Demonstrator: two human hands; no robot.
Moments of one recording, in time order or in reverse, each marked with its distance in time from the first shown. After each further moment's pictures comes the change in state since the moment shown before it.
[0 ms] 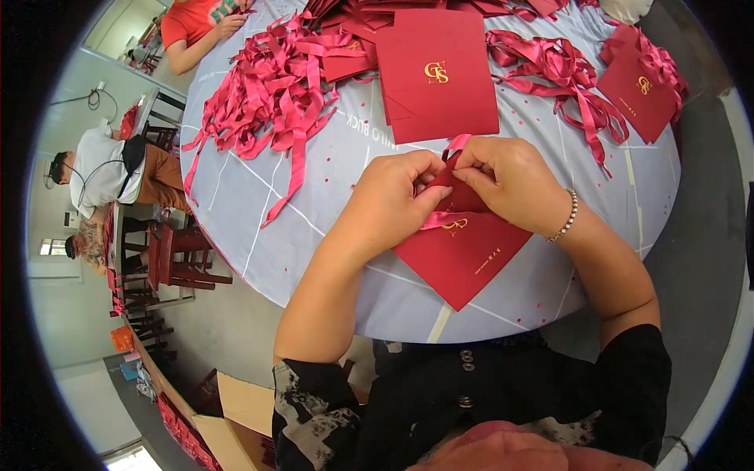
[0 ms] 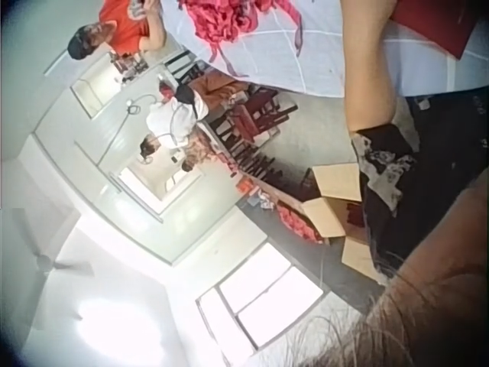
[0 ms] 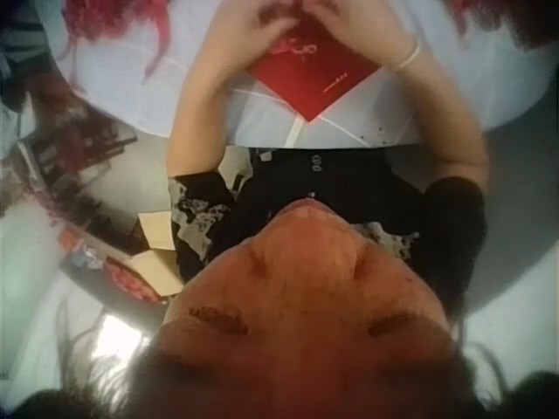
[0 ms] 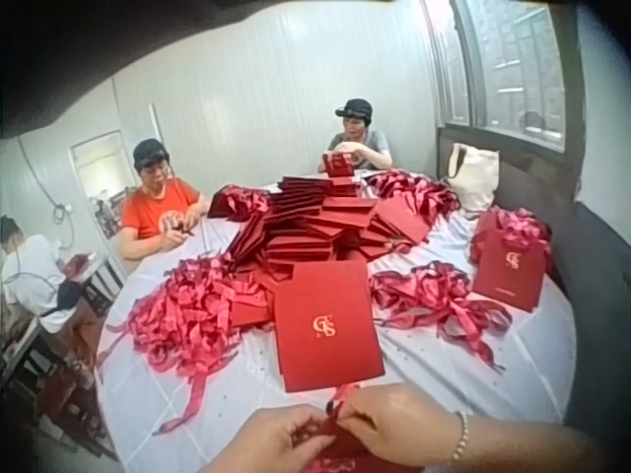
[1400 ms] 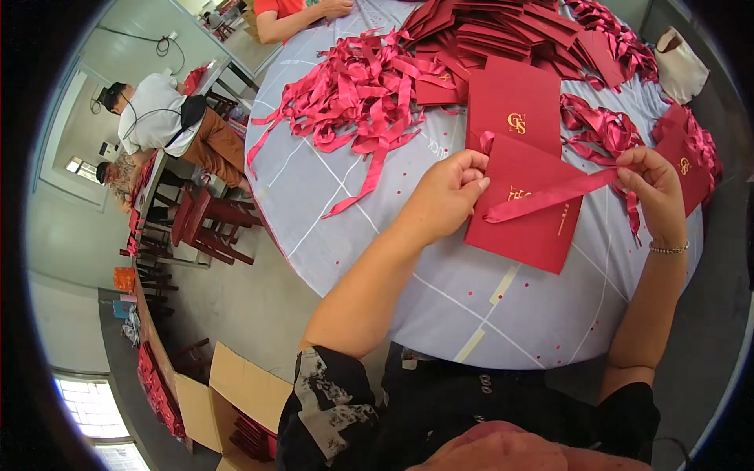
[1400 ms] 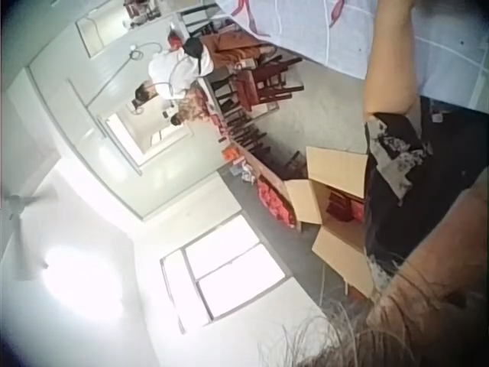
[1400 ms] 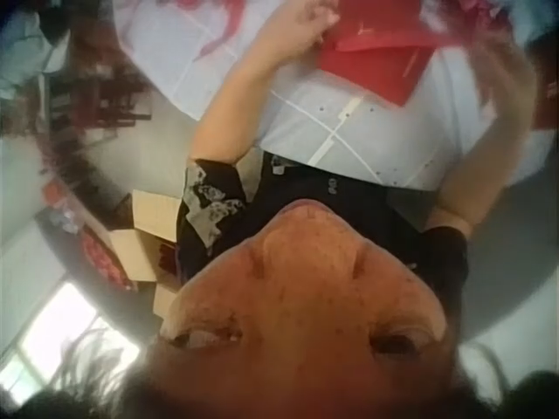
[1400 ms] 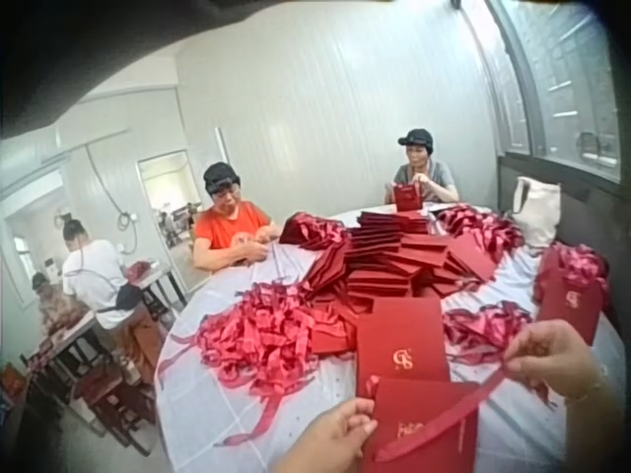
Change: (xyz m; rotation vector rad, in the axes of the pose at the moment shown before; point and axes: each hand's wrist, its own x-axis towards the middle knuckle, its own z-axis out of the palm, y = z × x) left_hand 0.011 -0.019 -0.014 -0.510 0.181 -0.122; right_hand -0.005 0.052 -0.116 0.489 0.177 0.226
